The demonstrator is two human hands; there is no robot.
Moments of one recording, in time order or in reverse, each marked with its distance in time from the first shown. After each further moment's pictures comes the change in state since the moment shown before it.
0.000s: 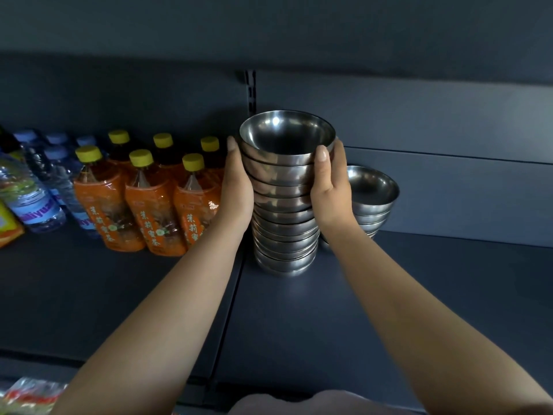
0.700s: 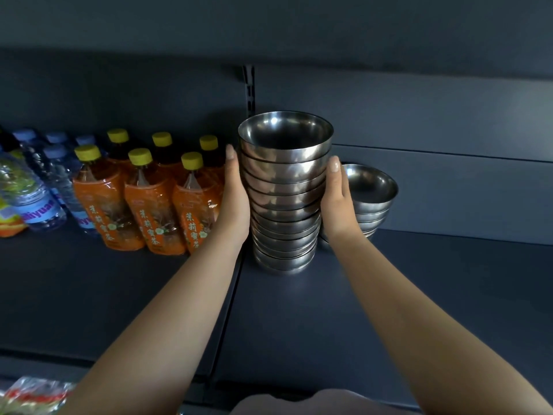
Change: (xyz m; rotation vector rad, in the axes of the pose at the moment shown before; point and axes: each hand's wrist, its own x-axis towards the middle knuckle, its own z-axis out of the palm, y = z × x) left_hand 0.015 -0.031 -0.011 -0.175 -0.106 -0.039; right_hand -0.008 0.014 -0.015 0.177 -0.045 0.247
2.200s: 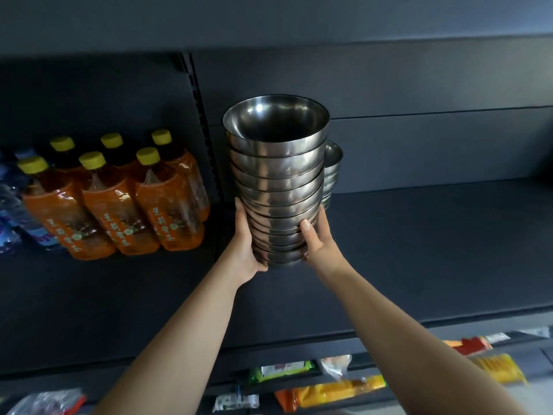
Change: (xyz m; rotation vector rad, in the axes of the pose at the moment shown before) left_hand -0.075 -0.060 0.002 0.107 -0.223 -0.681; right_hand -0.088 0.065 -0.046 0.021 -0.054 0.170
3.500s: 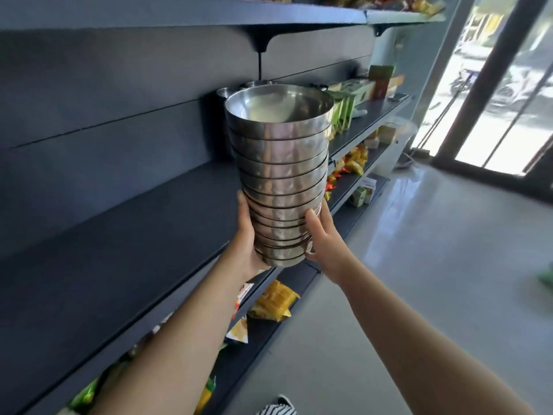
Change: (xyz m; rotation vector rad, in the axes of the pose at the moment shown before) left_hand -0.102 -0.224 0.502 0.253 -0.874 -0.190; right_hand -0.317 -0.053 -0.444 -0.007 0.782 -0.056
